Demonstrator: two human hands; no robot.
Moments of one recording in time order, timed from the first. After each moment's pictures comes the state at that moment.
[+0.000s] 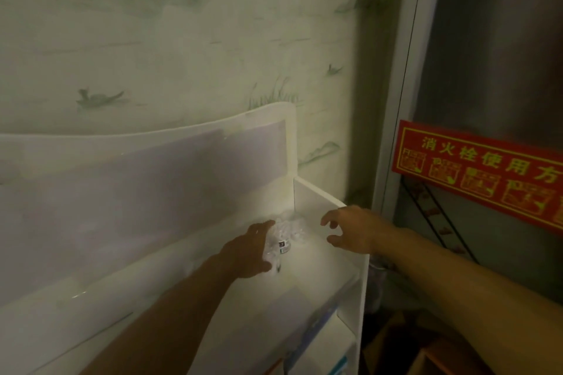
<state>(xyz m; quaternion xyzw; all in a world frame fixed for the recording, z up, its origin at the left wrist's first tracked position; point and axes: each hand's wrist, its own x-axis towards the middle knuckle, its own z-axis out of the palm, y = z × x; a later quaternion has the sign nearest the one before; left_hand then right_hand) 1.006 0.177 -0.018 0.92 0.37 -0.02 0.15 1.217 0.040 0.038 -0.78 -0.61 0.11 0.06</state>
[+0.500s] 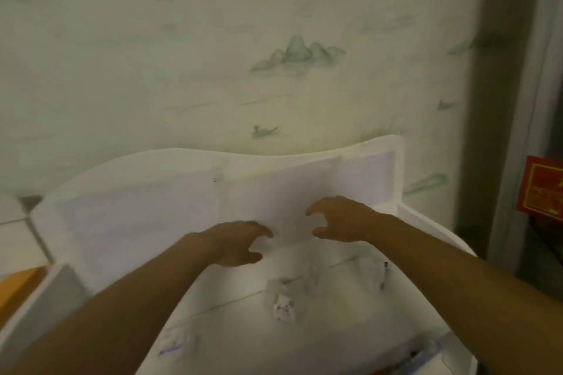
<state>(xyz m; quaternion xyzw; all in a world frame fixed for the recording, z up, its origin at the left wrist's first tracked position) 0.776 0.130 0.135 0.90 0.43 -0.09 -0.02 1.021 0.096 0.133 -0.62 -0.78 0.04 0.07</state>
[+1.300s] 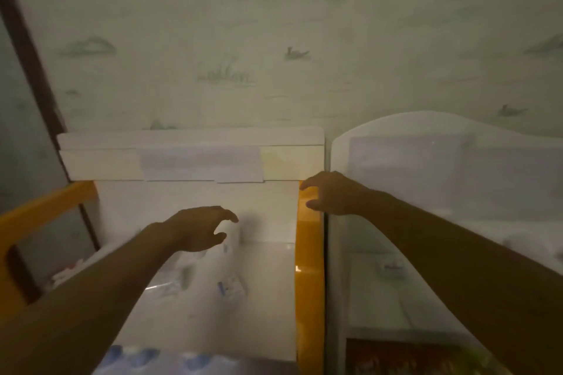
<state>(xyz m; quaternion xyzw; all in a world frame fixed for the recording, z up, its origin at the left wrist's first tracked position) 0.221 -0.082 0.132 0.76 0.64 -0.02 -0.03 0.517 0.002 0.167 -0.44 -0.89 0.06 0.12</state>
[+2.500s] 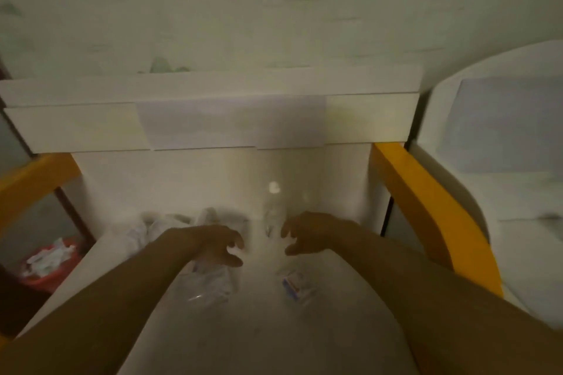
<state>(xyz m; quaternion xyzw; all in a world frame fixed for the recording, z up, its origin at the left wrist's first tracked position) 0.064 0.016 0.024 0.75 0.61 -0.17 0.19 0.286 0.053 0.021 -0.46 -0.86 0.16 -0.12</state>
